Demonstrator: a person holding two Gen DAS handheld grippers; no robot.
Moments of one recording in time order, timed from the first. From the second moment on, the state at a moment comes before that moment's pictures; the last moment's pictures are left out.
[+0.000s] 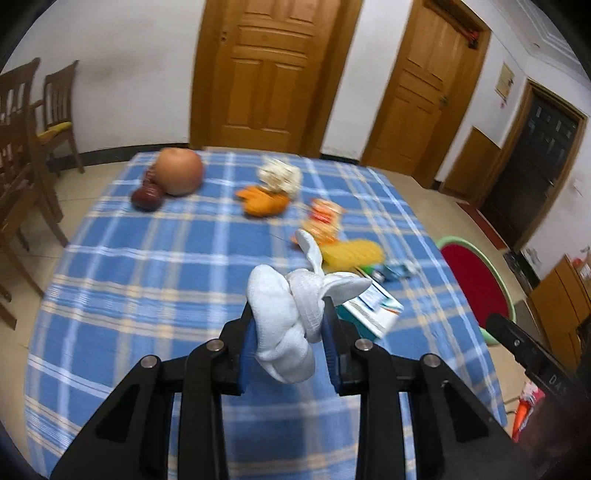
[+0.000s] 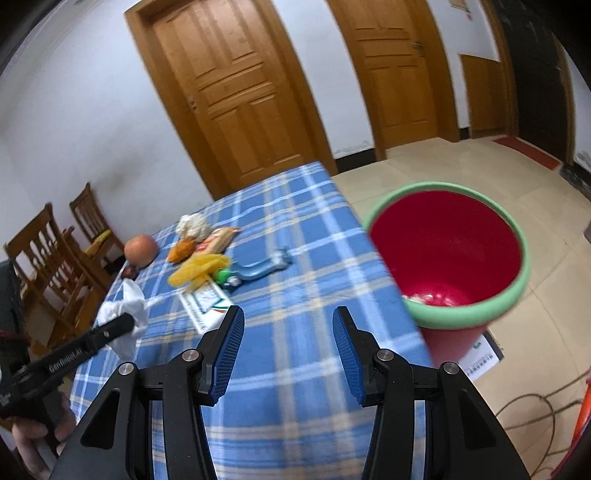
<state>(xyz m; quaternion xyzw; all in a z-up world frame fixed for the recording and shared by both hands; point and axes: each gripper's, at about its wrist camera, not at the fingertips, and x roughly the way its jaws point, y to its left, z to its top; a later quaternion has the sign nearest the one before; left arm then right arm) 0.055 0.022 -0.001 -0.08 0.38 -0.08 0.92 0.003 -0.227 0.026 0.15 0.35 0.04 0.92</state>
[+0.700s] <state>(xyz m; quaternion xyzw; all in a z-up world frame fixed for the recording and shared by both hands) 0.084 0.086 -0.017 -0.09 0.36 -0.05 0.93 0.108 -0.128 0.006 0.18 0.42 0.06 0.89</state>
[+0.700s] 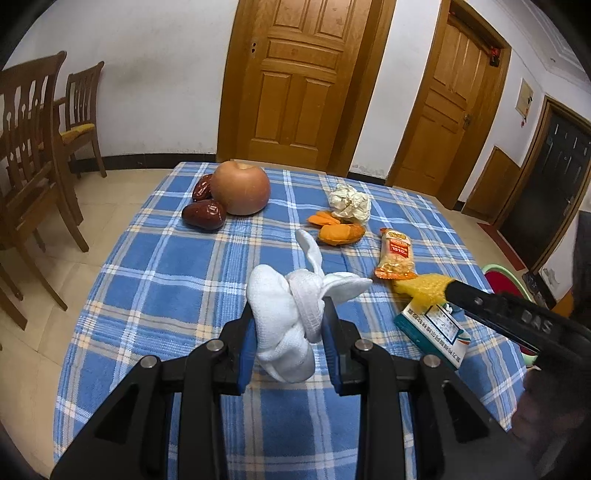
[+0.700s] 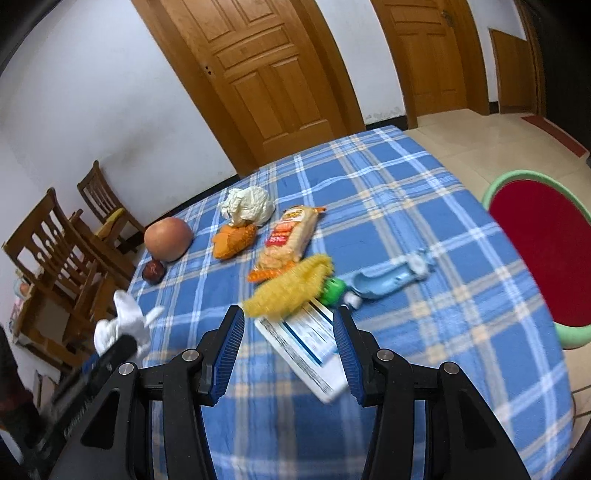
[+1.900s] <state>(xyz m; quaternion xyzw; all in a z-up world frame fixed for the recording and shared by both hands) 0.079 0.016 0.019 -0.09 0.37 -0.13 0.92 0.070 -0.182 0.037 0.21 0.36 0.10 0.90</state>
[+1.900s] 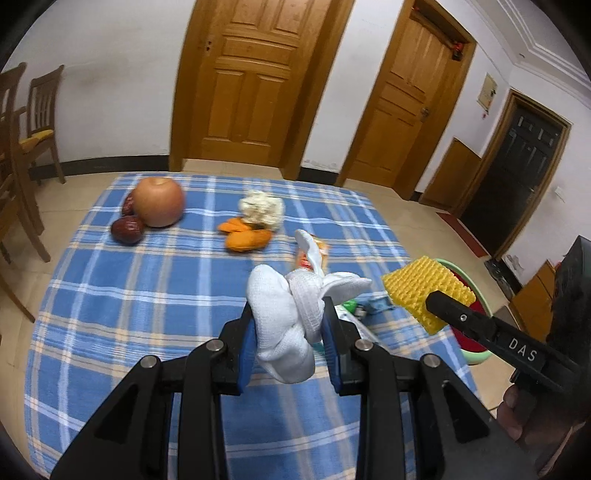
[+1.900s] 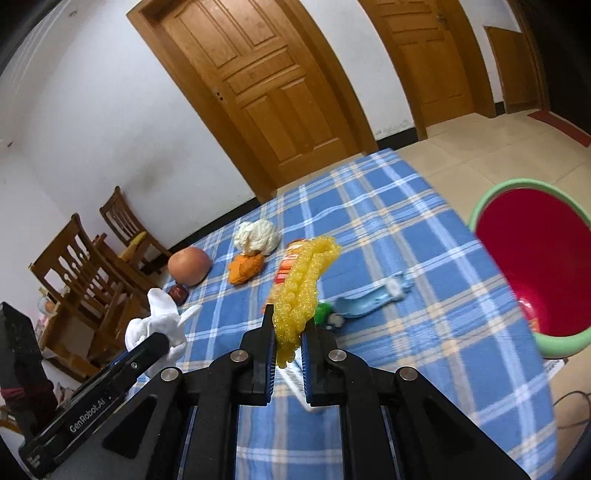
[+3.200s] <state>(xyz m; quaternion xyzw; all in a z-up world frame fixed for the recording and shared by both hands) 0.130 -0.244 -0.024 0.01 0.45 -0.28 0.85 0.035 -0.411 -0.022 0.26 0.37 -0.08 0.89</state>
